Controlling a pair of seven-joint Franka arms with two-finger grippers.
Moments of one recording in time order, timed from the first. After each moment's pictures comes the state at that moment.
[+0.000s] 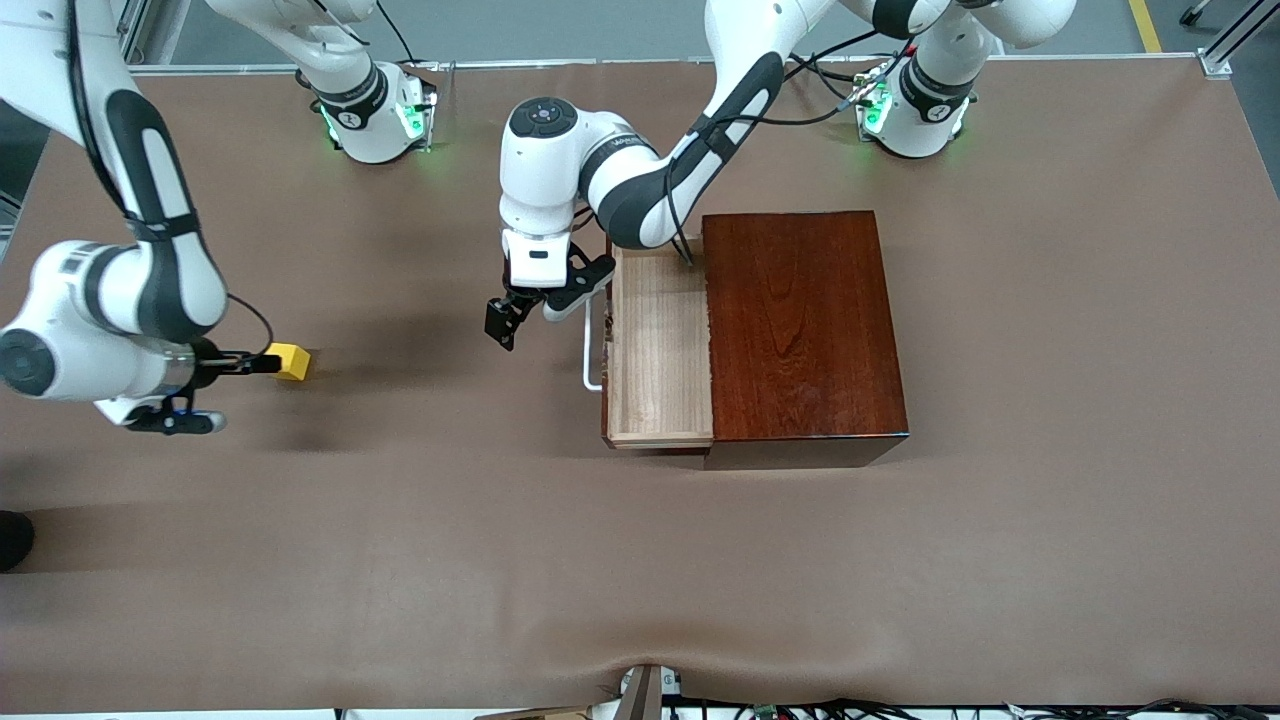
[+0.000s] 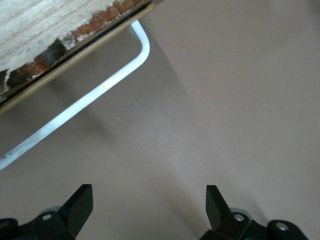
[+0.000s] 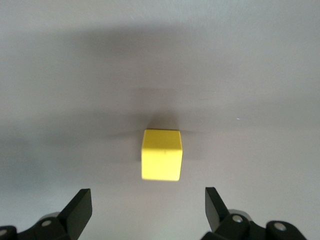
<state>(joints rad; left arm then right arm) -1.05 0.84 0.09 -1.16 0.10 2.35 -2.00 -0.05 0.39 -0.10 -1.81 0.02 1.84 -0.12</state>
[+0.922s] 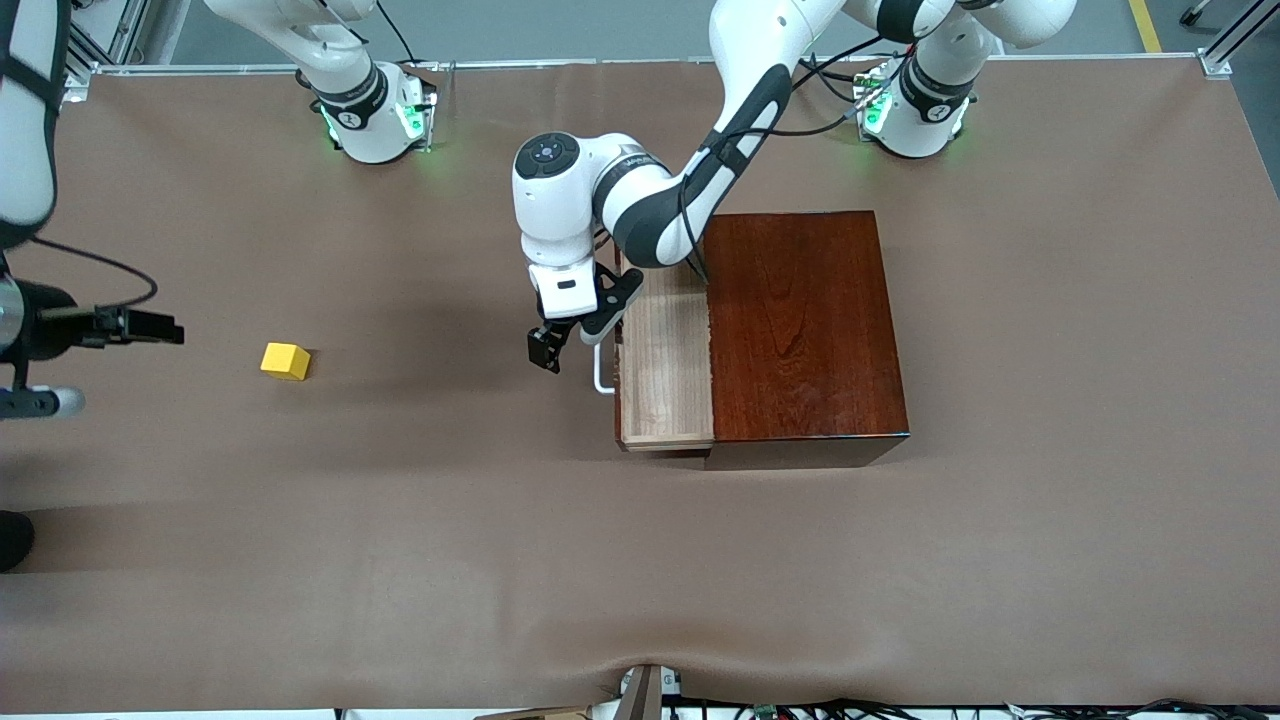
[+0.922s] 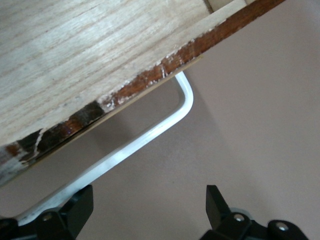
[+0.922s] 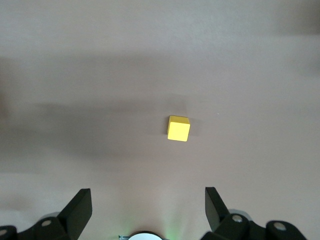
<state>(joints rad) -1.04 0.86 0.15 -1.16 0.10 2.20 -2.03 0.02 0.30 -0.08 -1.28 0.02 1.36 -0.12</state>
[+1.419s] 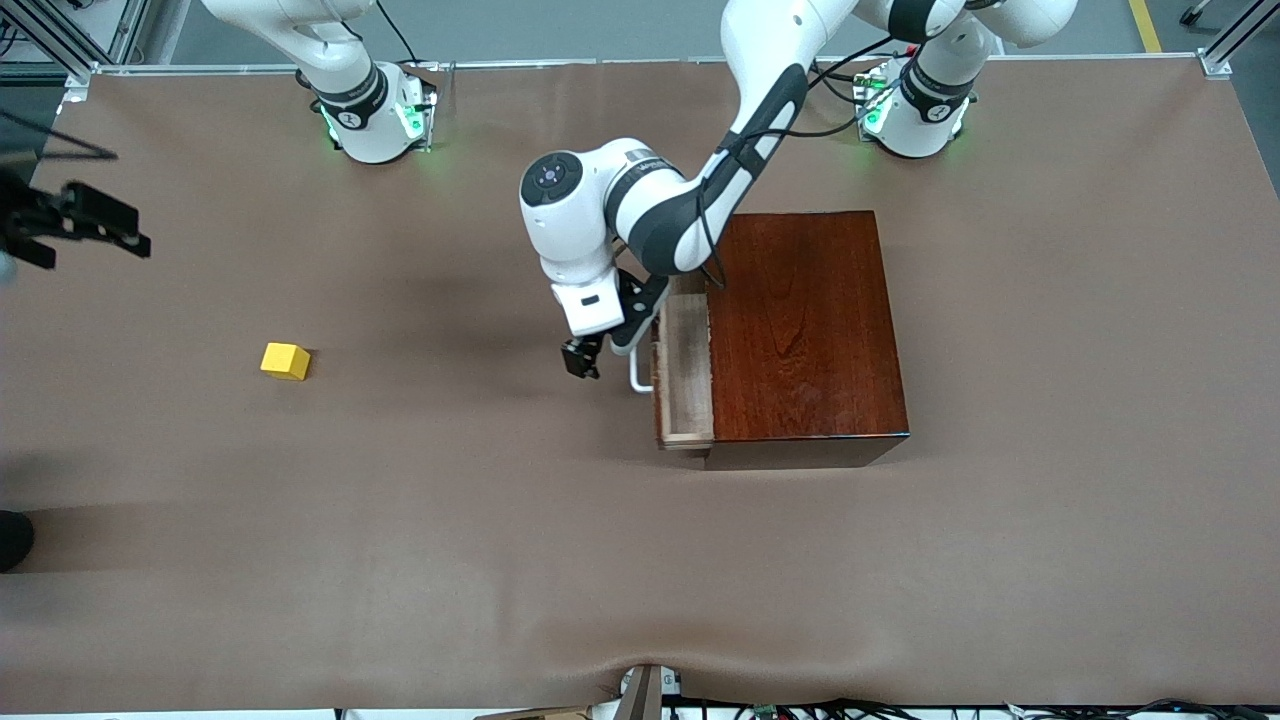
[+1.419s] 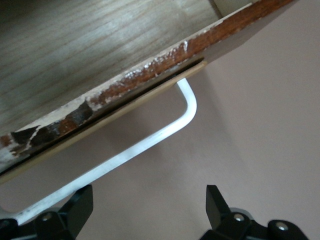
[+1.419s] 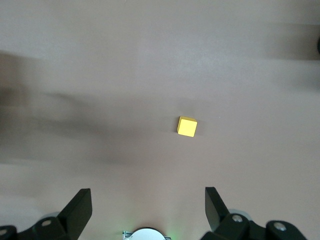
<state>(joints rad) -1.00 0.84 0.16 -1.15 0.10 1.99 -2.01 0.07 0.08 -0.08 -1.34 0.02 1.33 -0.12</state>
